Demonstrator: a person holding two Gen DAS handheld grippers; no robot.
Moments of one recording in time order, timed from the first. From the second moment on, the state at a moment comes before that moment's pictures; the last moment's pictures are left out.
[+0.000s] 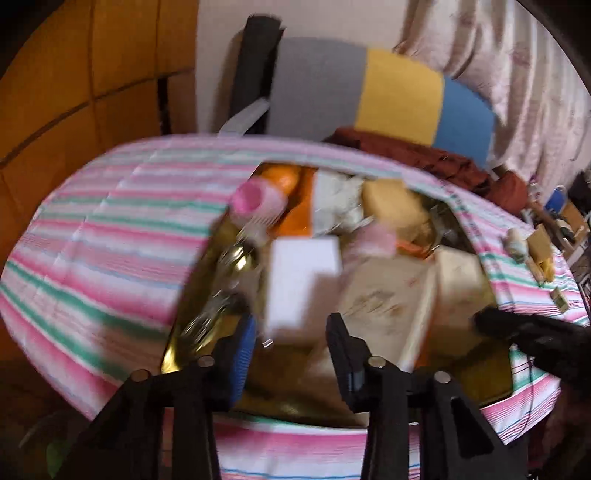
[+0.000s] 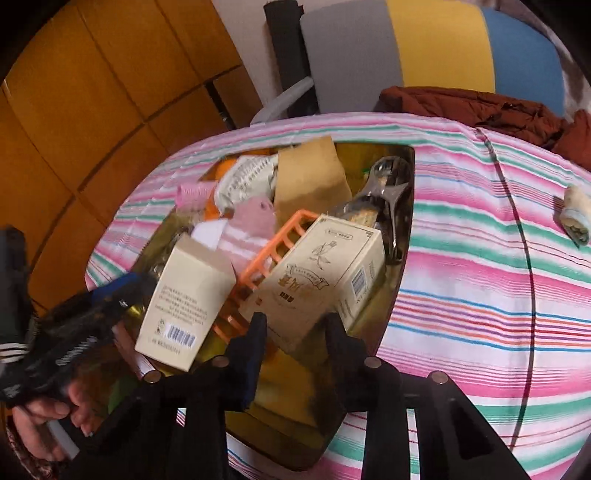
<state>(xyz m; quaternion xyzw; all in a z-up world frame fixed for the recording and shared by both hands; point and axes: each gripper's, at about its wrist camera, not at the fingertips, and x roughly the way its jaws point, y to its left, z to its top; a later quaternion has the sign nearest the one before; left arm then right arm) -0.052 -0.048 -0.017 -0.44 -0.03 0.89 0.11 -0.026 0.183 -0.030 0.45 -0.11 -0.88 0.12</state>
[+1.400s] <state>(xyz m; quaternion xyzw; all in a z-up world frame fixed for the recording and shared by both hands) -0.029 -0.030 -0.009 -0.40 -0.04 0.90 0.14 -0.043 0.145 -0.018 0.47 -0.07 -0.86 0.19</state>
